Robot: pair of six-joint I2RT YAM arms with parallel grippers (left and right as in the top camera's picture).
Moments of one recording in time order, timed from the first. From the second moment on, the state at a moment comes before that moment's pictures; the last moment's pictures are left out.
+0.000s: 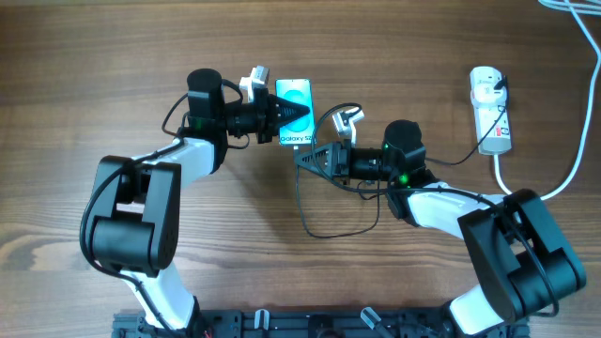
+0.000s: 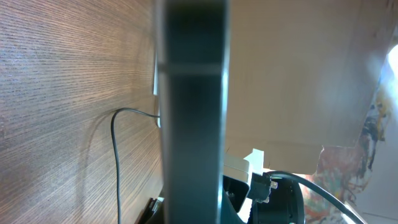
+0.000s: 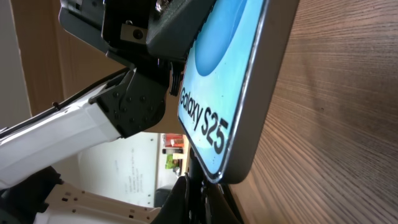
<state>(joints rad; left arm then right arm) -0.17 1.93 0.93 0.63 1.22 -1.28 0.41 1.73 0.60 0.92 -1.03 1.23</state>
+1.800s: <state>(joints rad) -0.16 1.93 0.93 0.63 1.20 -1.28 0.41 1.73 0.60 0.92 -1.03 1.24</state>
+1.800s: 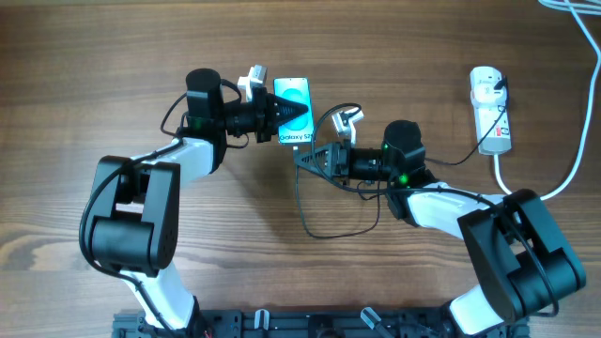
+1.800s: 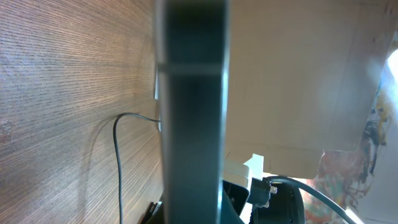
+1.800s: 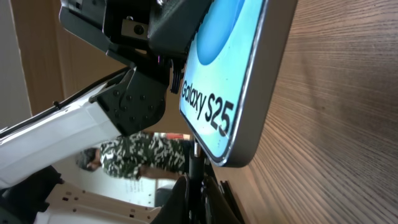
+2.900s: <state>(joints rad) -0.16 1.93 0.93 0.63 1.20 -1.28 0.40 1.73 0.60 0.92 -1.02 1.25</state>
